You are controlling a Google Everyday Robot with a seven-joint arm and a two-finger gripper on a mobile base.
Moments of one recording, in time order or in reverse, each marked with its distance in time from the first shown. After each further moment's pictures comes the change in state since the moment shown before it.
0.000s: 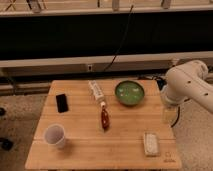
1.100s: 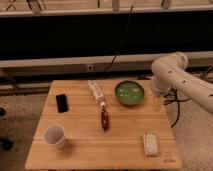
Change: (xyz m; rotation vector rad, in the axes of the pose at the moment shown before) arm -0.028 -0.086 0.031 0.047 0.028 -0.118
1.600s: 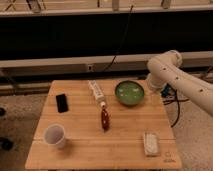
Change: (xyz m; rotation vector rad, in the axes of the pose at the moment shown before) arm -0.006 -0.024 0.016 0.018 -0.003 -0.043
